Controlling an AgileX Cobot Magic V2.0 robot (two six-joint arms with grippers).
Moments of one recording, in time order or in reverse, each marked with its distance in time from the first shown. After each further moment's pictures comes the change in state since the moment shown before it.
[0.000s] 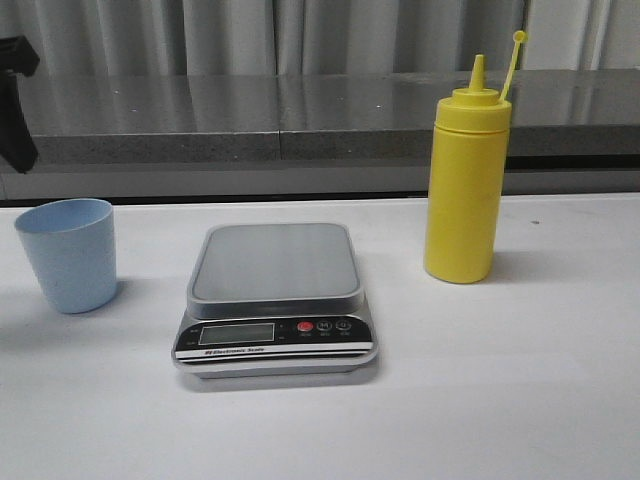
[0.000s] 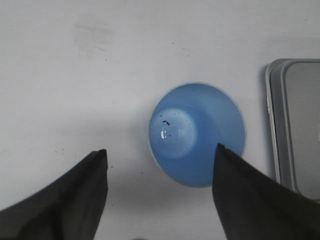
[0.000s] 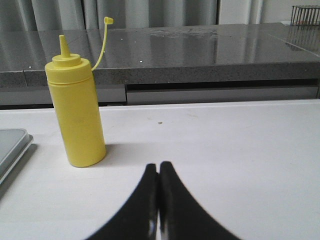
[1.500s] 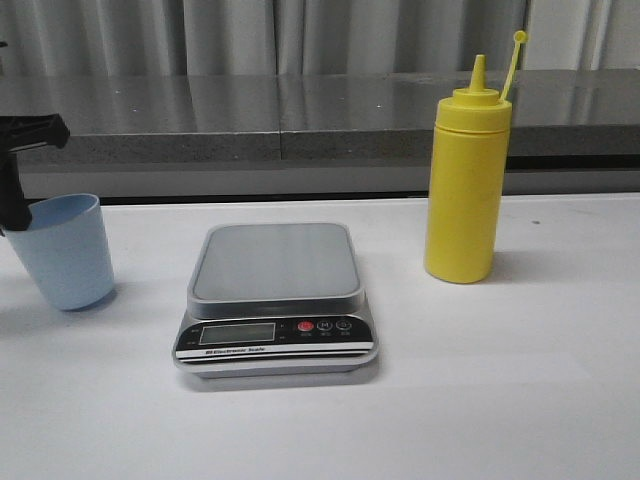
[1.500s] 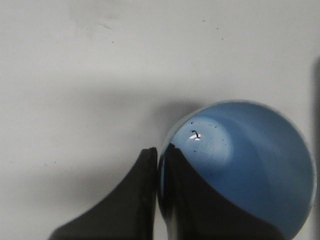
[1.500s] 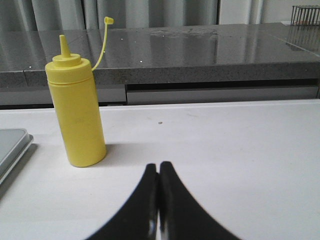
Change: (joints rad) left arm 0.000 0.167 -0.041 -0.004 -0.044 0.000; right arm 0.000 0.000 0.000 0.000 0.000 0.000
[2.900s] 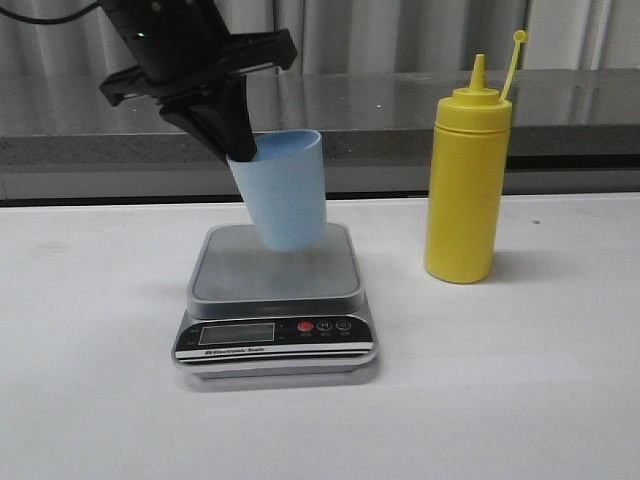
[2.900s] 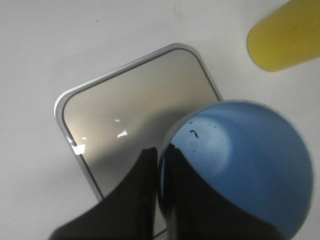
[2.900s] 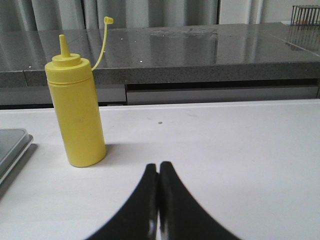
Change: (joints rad) left arm -0.404 0.126 -0.383 -0.007 0.181 0.000; right arm 0.000 0.000 0.000 0.000 0.000 0.000
